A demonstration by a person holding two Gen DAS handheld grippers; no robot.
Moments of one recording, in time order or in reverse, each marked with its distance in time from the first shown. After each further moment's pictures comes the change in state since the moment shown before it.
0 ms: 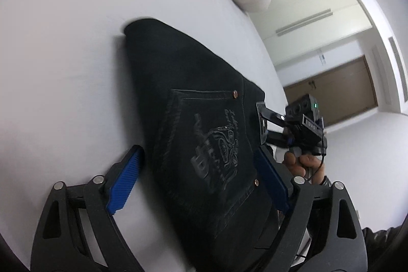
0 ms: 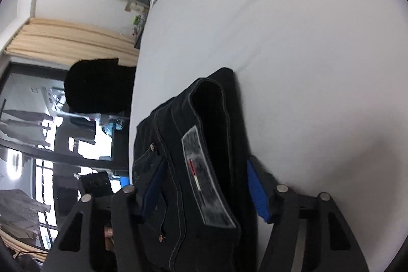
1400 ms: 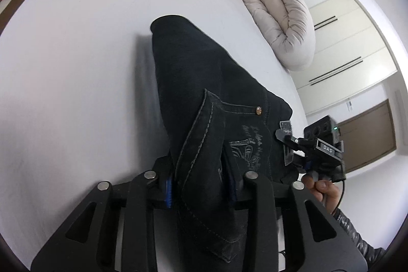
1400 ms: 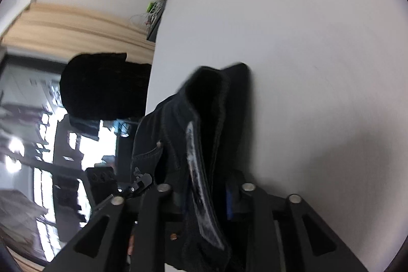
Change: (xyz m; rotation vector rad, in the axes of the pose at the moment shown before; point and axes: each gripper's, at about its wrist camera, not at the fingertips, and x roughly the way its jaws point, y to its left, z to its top) left arm -0.074 0.162 0.207 -0.115 -0.229 0.127; right arm 0.214 0.108 0.178 -0.021 0.020 0.108
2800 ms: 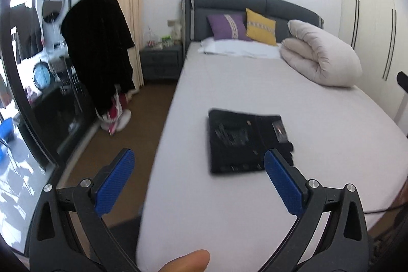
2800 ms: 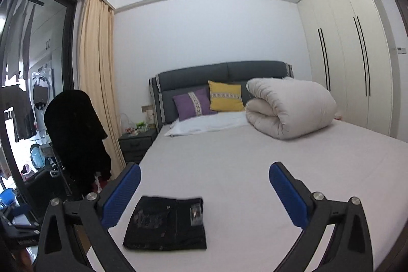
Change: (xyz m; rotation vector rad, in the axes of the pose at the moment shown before) left arm -0.222 -0.275 -0.261 0.350 -0.548 0.743; right arm -0.283 0.275 -0.311 -0.711 -0.921 -0.571
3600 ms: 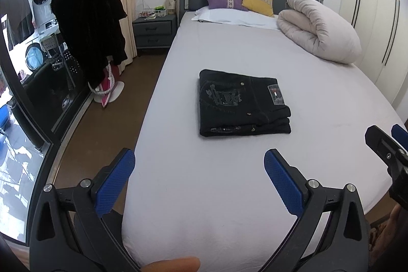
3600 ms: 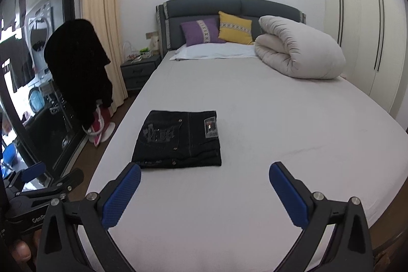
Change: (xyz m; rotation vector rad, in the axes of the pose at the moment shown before) left arm 0.042 -0.022 -0.042 0.010 0.164 -0.026; right arm 0.020 0.054 -0.089 -0.101 0.379 0.016
